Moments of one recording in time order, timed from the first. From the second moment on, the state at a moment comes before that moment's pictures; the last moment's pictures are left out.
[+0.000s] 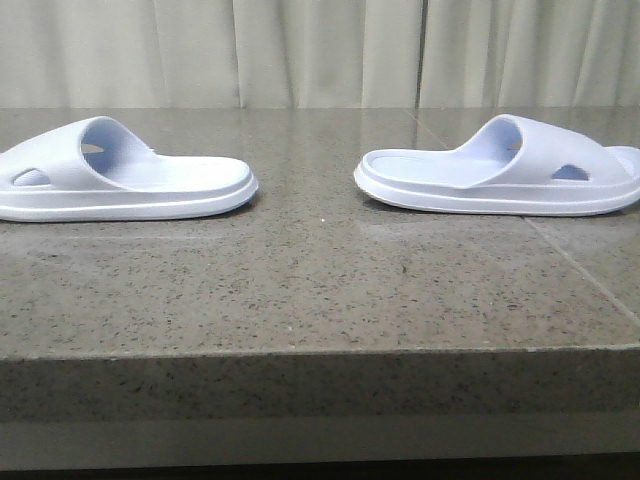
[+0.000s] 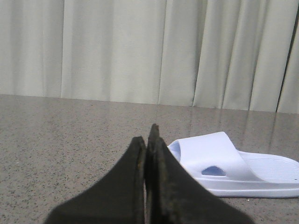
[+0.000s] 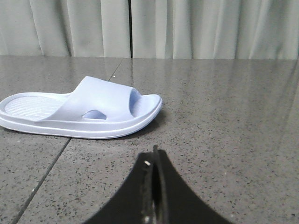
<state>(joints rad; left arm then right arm) -0.04 0.00 0.00 -0.01 -0.05 -0.07 0.04 -0.01 0.03 0.09 0.06 -0.04</state>
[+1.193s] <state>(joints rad) -0.04 0.00 -0.06 -0.01 -0.02 -0.07 0.04 -0.01 -0.04 0.09 0.08 -0.04</state>
